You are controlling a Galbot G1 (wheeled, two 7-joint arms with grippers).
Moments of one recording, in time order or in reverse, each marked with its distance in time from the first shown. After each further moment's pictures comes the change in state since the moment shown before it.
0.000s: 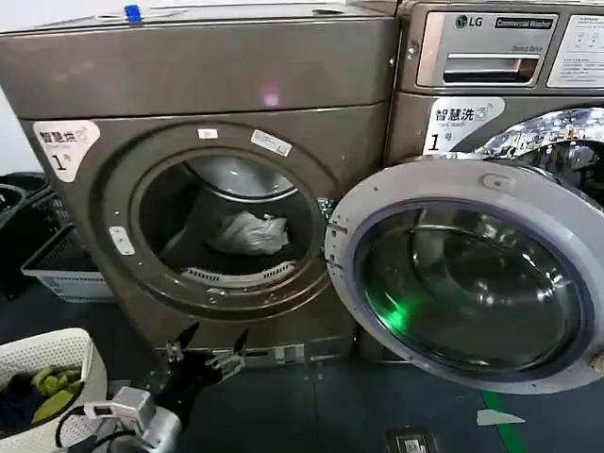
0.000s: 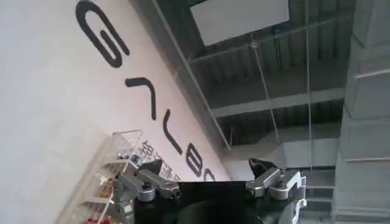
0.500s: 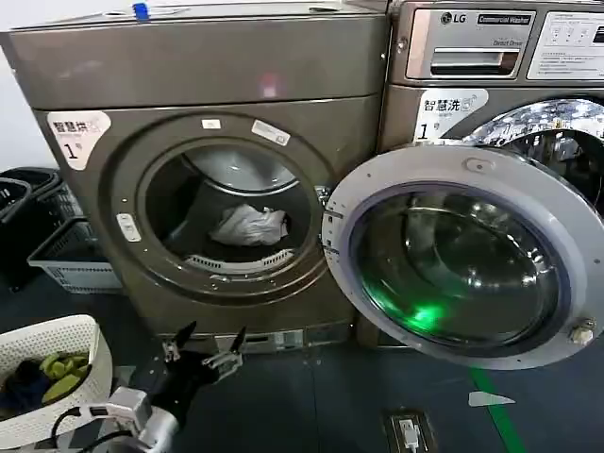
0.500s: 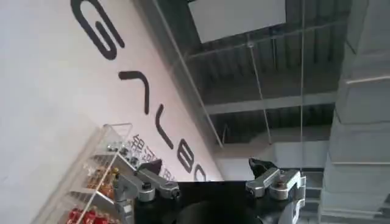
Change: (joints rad) left arm 0.003 0.001 -0.009 -0.007 -0.007 0.002 -0.007; right arm -0.009 0.002 0.004 -0.012 -0.047 0.004 -0.004
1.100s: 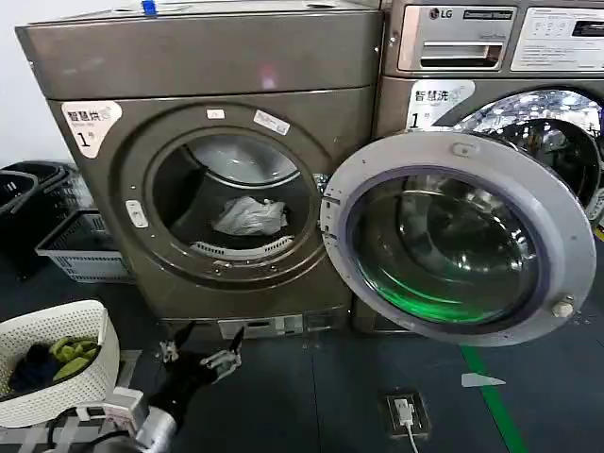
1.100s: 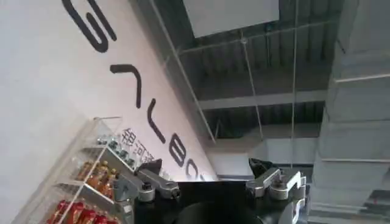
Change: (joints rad) left arm -0.003 0.004 -0.009 -0.008 -0.017 0.009 -0.003; right arm -0.006 -0.001 0.006 -0.015 -0.038 -0.004 0.004
